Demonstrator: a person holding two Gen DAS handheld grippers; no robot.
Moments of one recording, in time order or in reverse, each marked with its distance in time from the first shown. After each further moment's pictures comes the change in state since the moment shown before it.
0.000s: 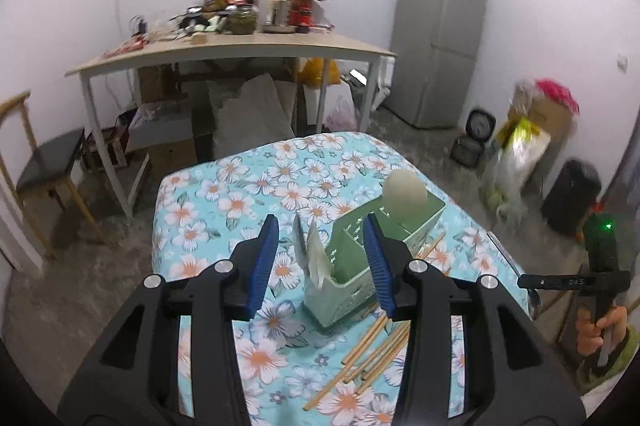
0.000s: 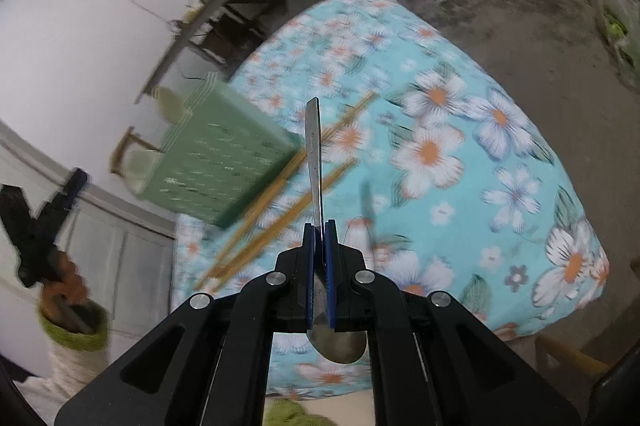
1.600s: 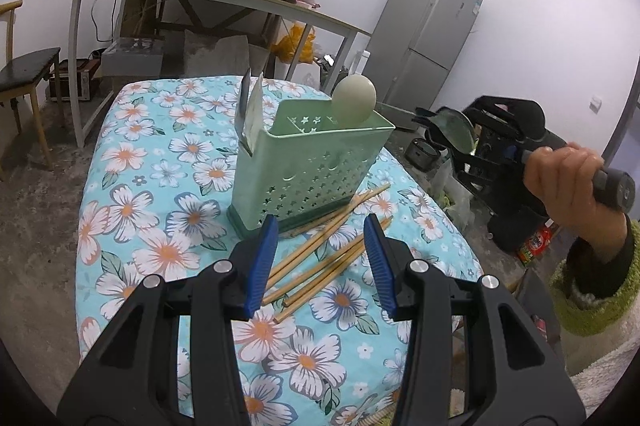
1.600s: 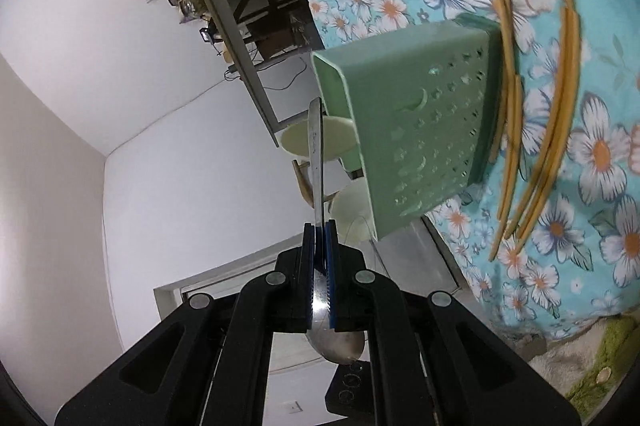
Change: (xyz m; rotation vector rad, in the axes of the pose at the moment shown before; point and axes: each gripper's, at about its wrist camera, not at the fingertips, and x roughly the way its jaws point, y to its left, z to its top) left arm 0.001 -0.015 -0.112 -0.172 0.037 -0.187; right arm 0.102 0.051 0.042 0.860 0.291 0.699
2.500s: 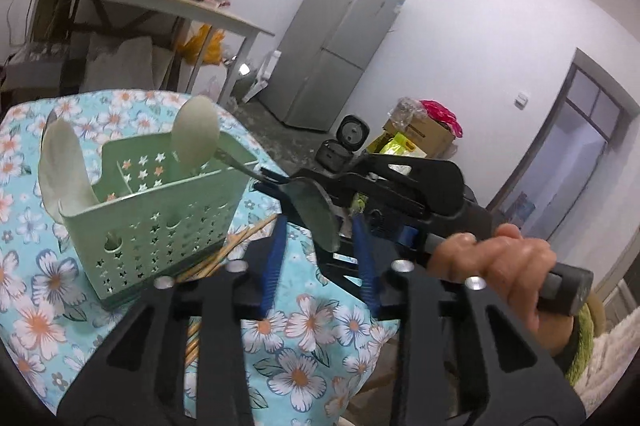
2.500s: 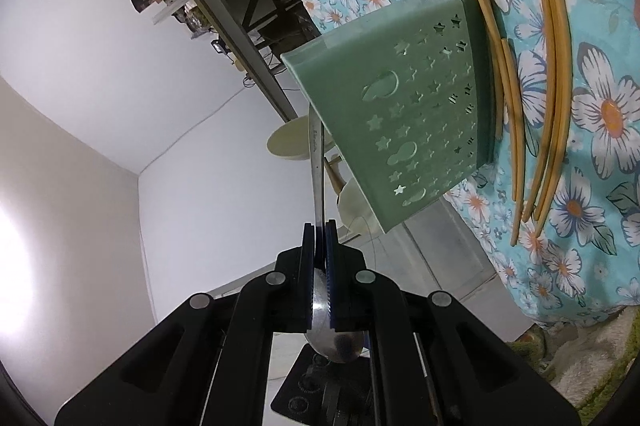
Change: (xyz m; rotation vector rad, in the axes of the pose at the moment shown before) left arm 0.072 -0.064 0.039 0.042 0.007 -0.333; right arm 0.000 -0.035 0.002 0.104 0.024 0.148
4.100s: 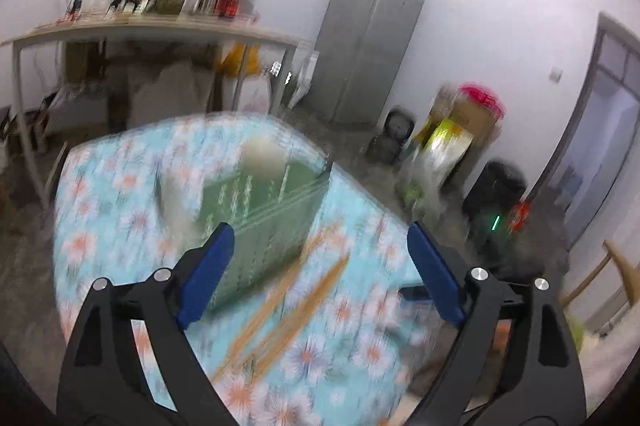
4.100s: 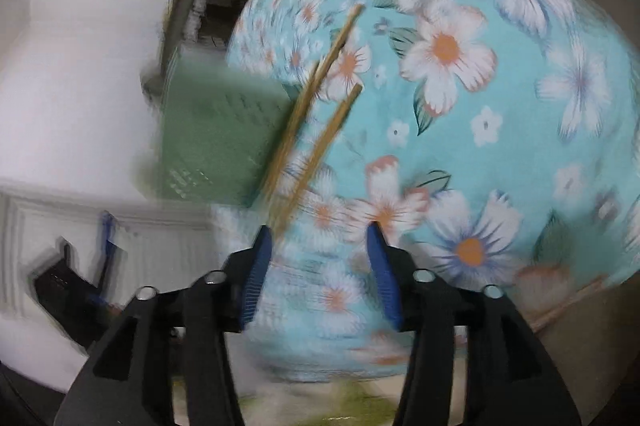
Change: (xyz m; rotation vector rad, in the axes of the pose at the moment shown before) left arm -0.058 0.012 0.013 0.117 0.051 0.219; right arm -0.088 -0.013 -0.026 -0.739 -0.149 -0.804
